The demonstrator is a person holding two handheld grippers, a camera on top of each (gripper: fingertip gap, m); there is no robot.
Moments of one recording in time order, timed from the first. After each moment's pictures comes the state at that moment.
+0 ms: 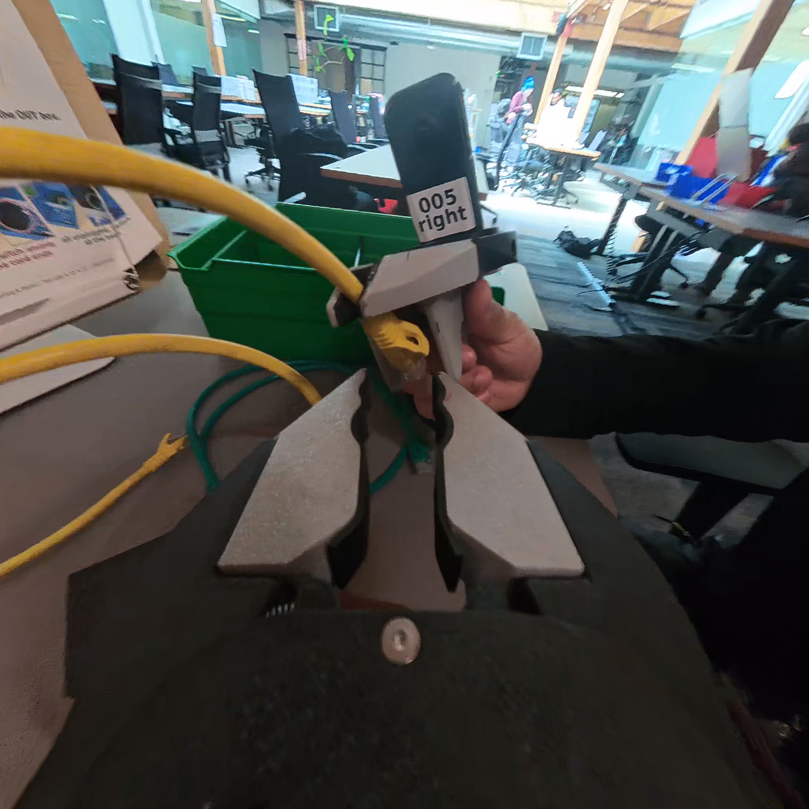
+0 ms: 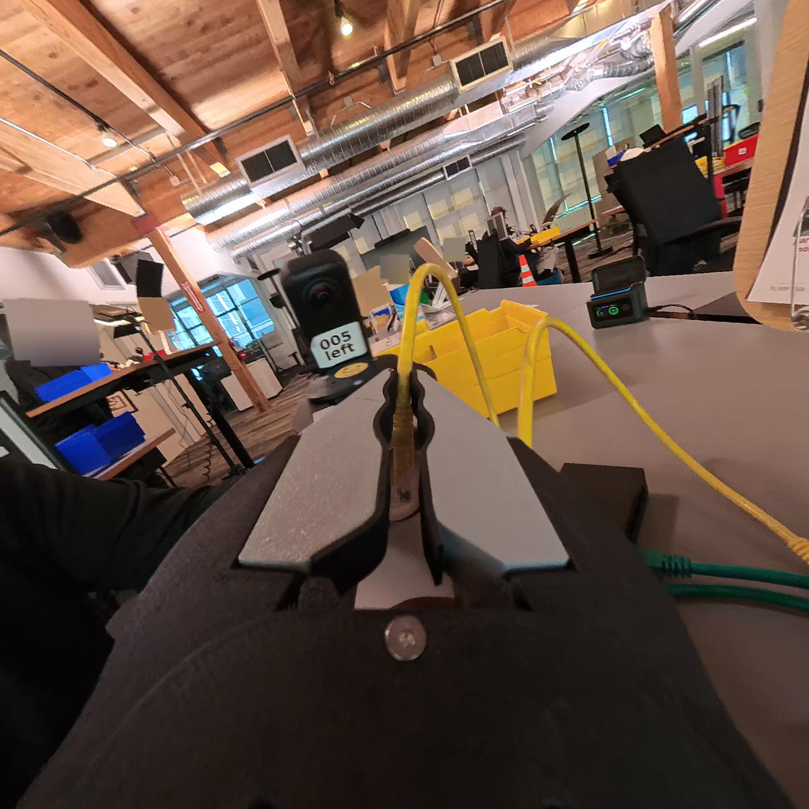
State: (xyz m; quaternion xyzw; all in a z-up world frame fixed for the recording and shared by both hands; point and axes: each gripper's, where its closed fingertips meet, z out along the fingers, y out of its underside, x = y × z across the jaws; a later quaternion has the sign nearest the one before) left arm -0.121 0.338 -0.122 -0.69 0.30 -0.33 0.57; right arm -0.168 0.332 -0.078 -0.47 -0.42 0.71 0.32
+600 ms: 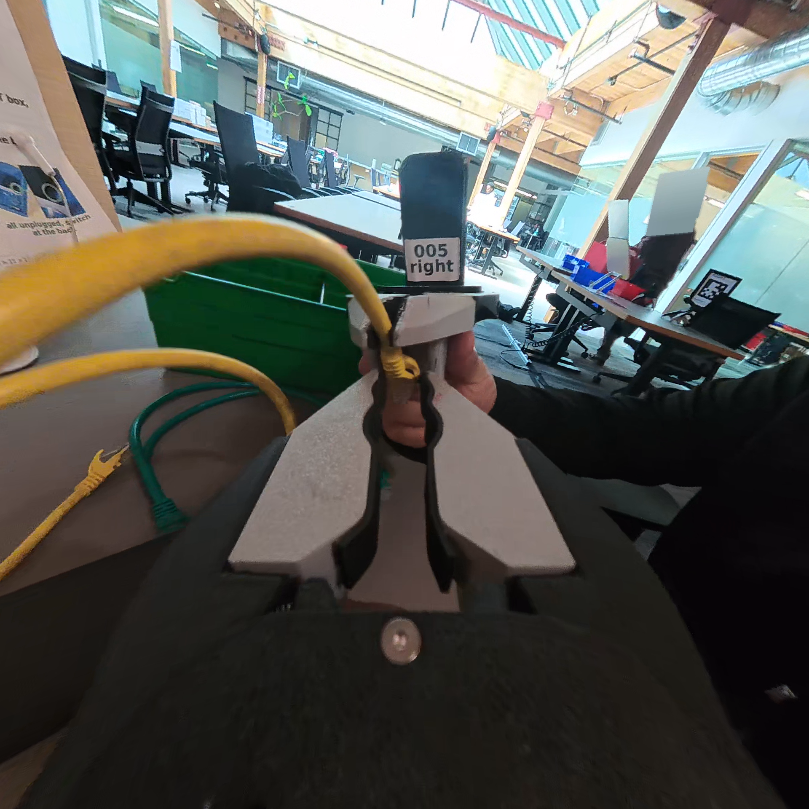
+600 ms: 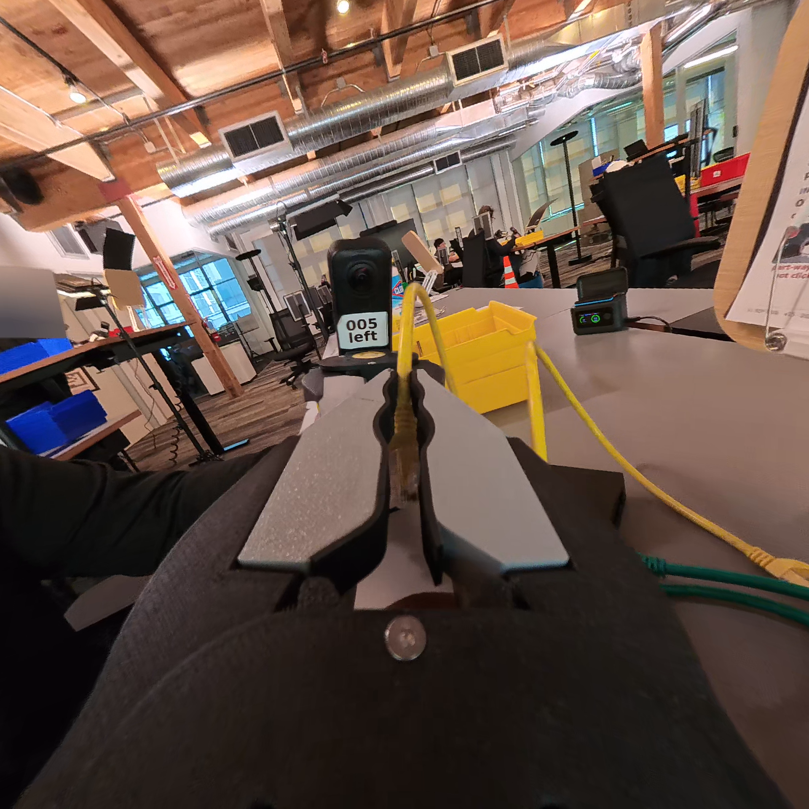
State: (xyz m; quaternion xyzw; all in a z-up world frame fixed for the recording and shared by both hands) left arm -0.127 0.334 -0.104 -0.66 0.26 -0.44 0.56; right arm -0.167 0.331 -0.078 -0.47 -0.44 0.68 0.36
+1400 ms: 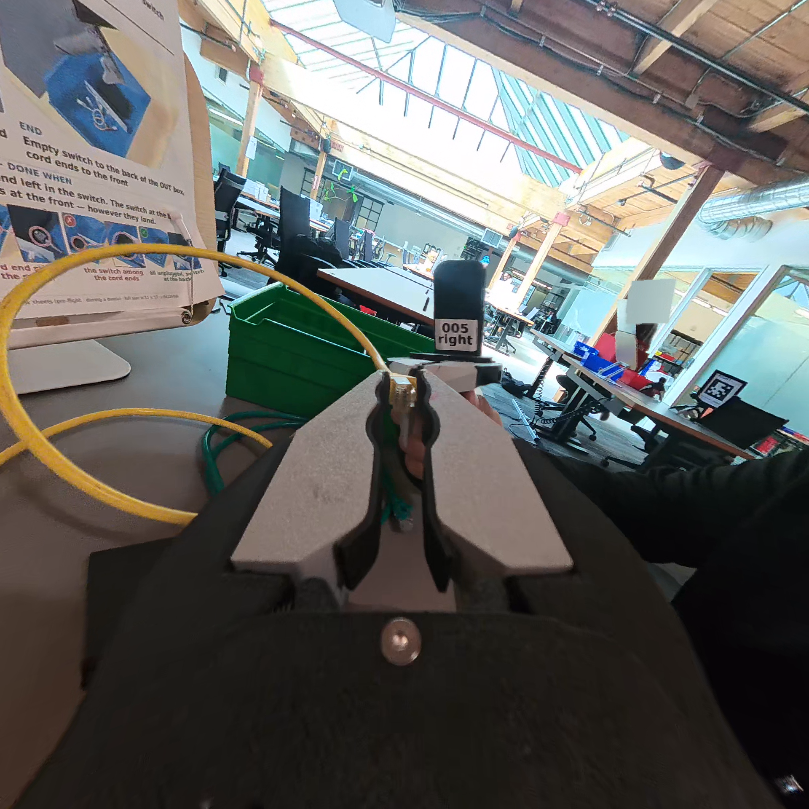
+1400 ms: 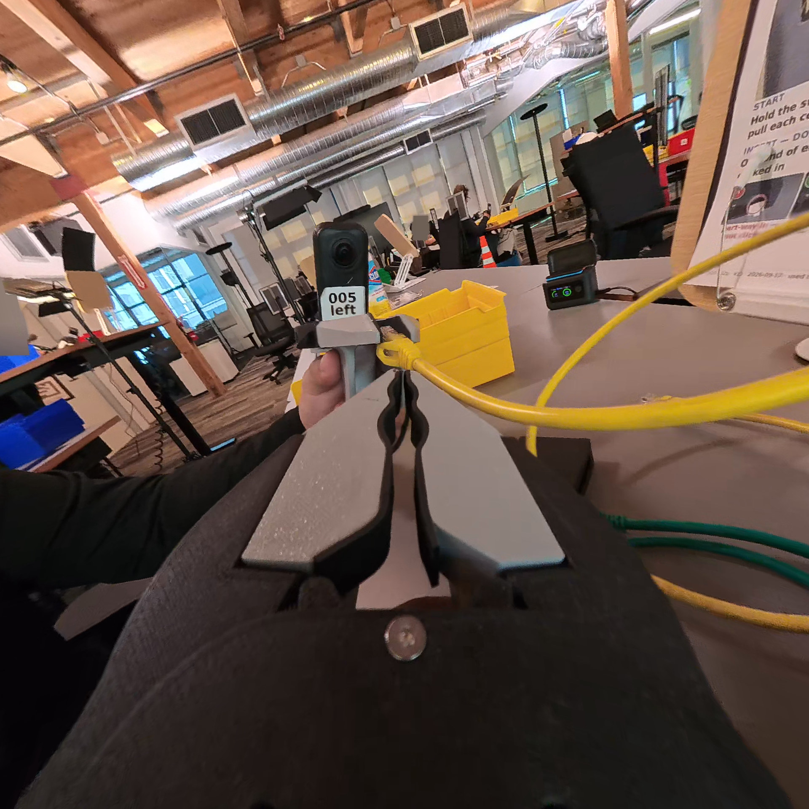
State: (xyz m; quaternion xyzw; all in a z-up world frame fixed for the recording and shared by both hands) left arm -0.176 0.346 -0.080 -0.63 0.17 -0.46 0.60; right arm -0.167 0.347 -0.094 -0.50 -0.43 0.67 0.34
